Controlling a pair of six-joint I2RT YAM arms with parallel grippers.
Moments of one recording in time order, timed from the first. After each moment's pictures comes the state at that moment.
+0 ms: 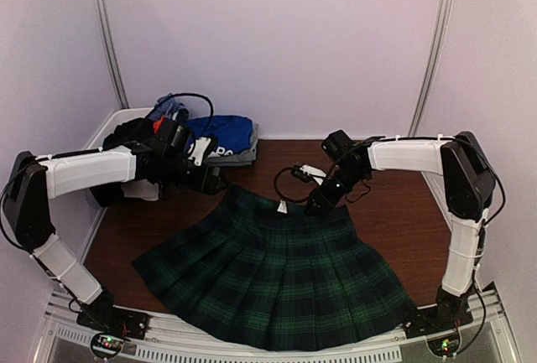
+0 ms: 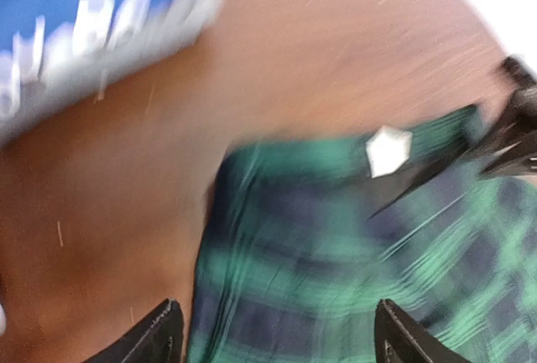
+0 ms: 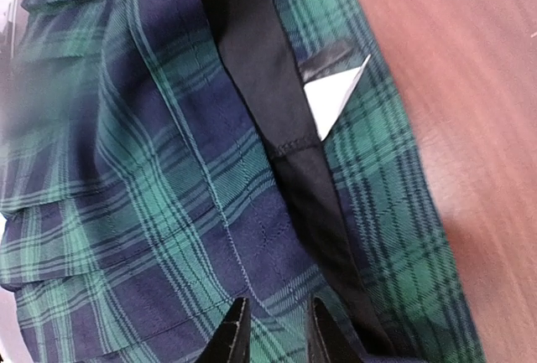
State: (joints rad) left arm -0.55 1.58 1.08 -0.35 0.17 -0.18; right arm 0.56 1.97 1.43 -0.66 -0.49 -0.26
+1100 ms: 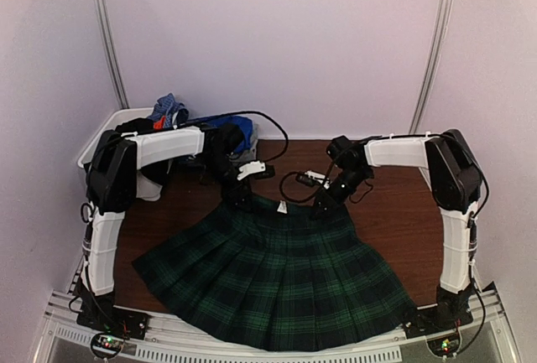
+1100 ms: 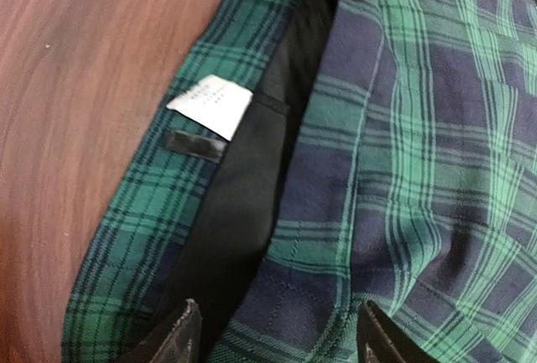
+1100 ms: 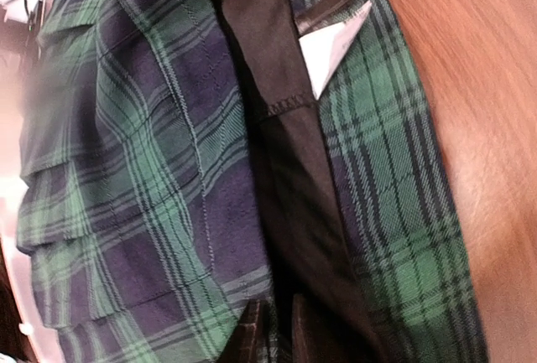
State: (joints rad) left arm -0.60 2.23 1.85 -0.96 0.52 0.74; right arm 0.49 2.09 1.52 -0.80 -0.63 -0.40
